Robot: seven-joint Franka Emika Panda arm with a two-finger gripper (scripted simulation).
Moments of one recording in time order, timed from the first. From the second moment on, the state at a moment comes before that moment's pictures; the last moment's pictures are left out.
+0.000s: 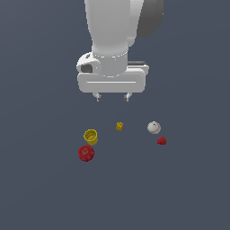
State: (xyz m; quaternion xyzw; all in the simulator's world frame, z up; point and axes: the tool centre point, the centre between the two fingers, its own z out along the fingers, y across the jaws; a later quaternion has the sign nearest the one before) arm 0.002 -0.008 0.321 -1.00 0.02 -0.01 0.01
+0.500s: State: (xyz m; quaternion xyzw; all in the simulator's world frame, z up) arm 0.002 -0.018 0.314 -1.00 0.01 -0.01 0.02
